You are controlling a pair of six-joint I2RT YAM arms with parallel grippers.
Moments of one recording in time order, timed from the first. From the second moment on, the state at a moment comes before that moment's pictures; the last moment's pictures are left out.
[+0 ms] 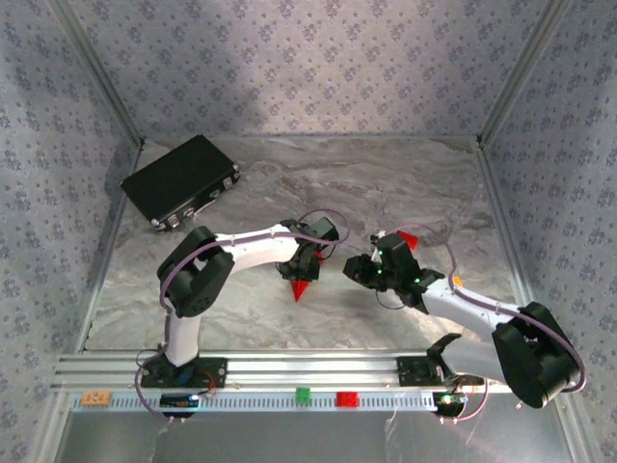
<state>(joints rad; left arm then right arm) -0.92 1.95 1.31 -0.82 -0.12 -0.79 0.57 1.16 0.43 0.04 -0.29 0.93</state>
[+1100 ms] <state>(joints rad) -0.92 1.94 1.31 -0.82 -0.12 -0.87 0.53 1.11 0.39 0.02 -0.33 0.92</state>
